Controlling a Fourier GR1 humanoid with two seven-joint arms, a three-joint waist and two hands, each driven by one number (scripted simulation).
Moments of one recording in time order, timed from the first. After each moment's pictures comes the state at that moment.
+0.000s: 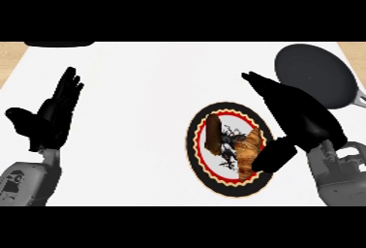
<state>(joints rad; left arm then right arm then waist) -0.24 0.36 -0.08 -1.46 0.20 0.22 0.06 -0.57 -0.49 0.41 -1.86 0.26 0.39 0.99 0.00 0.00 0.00</state>
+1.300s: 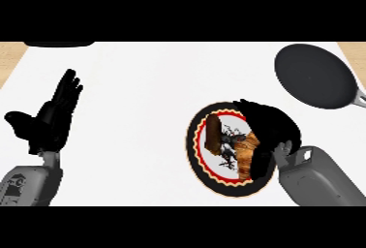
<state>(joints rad) -0.22 0.30 -0.01 -1.48 0.13 0.16 0.07 -0.46 -0.37 0.46 -1.64 0.48 0.57 0.88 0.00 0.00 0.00</state>
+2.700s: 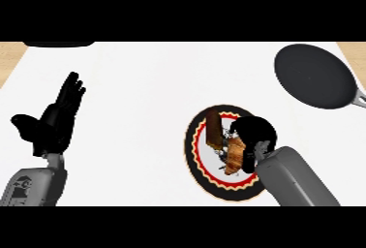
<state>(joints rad) -0.21 0.23 0.04 -1.48 0.06 0.11 0.07 -0.43 -0.21 0.42 -1.36 0.74 0.68 0.70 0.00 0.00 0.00</state>
